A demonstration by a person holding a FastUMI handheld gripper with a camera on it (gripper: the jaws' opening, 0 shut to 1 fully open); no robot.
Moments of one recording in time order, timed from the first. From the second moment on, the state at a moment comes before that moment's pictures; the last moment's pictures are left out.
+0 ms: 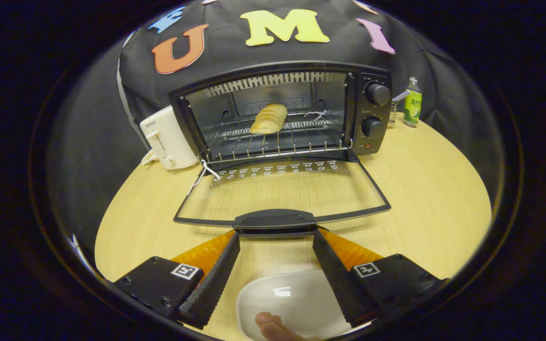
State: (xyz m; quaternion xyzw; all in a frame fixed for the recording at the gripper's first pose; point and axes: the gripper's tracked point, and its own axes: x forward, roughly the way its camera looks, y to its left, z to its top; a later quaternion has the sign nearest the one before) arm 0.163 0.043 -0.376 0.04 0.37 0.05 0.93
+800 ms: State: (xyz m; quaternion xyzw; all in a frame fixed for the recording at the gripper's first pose) arm 0.173 0.049 -0.335 0.02 0.34 0.02 0.94
